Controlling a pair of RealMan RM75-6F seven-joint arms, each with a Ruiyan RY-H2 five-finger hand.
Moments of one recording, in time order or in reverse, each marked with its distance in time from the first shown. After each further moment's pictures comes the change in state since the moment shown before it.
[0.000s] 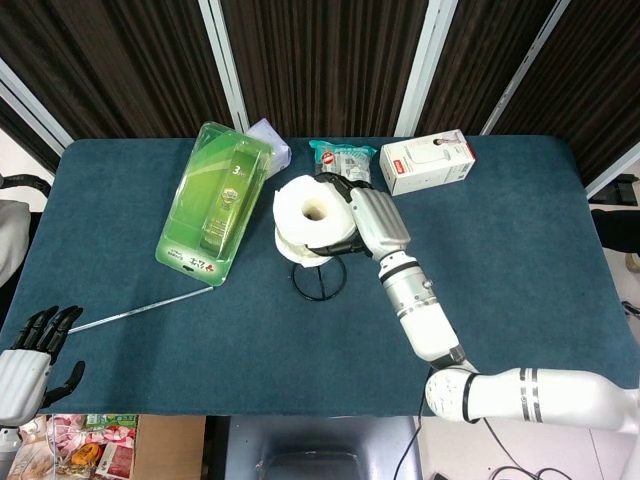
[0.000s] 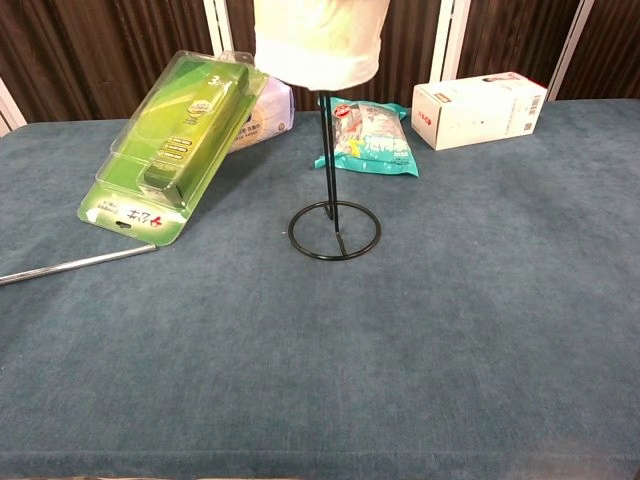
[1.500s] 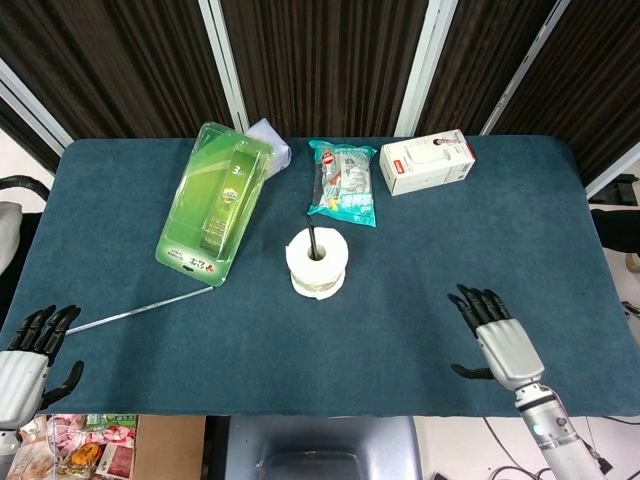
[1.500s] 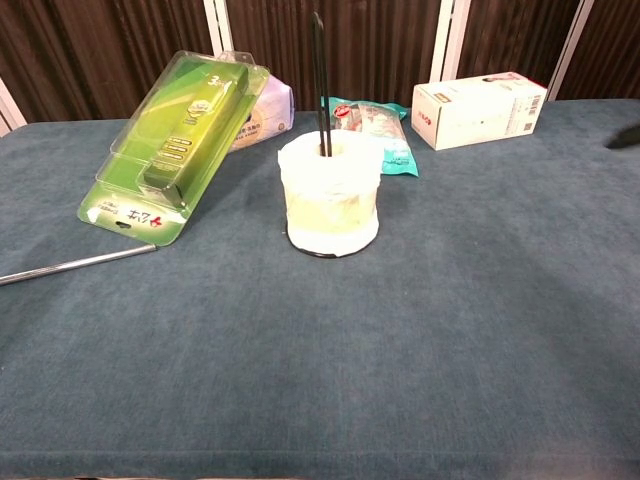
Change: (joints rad) left arm 0.009 -0.008 -0.004 0.011 0.021 0.034 0.003; right arm -0.683 0.142 -0.643 0.136 -0.845 0.257 0.080
